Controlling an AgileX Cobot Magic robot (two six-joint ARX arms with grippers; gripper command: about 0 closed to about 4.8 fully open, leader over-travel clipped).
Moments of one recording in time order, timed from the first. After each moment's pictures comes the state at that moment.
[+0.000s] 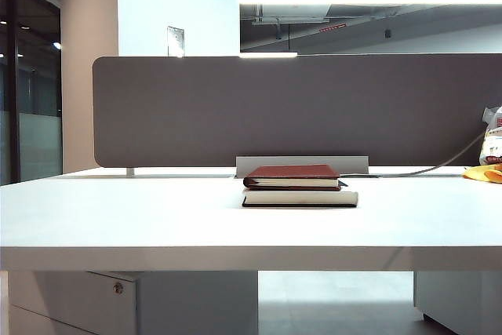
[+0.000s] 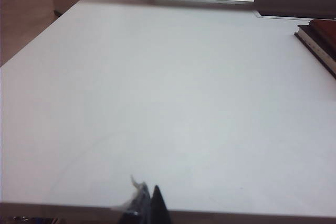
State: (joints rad) left arm 0.02 0.00 0.01 -0.16 0.02 -0.02; right arm 0.03 0.00 0.06 -0.36 0.13 0.28
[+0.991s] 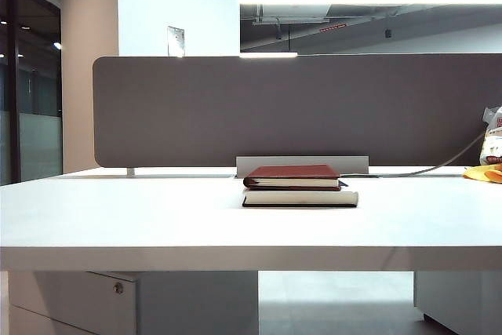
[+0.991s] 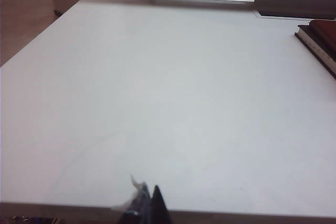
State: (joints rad) left arm 0.02 0.00 0.01 -0.16 0.02 -0.02; right arm 0.04 0.00 0.01 -0.11 0.10 0.02
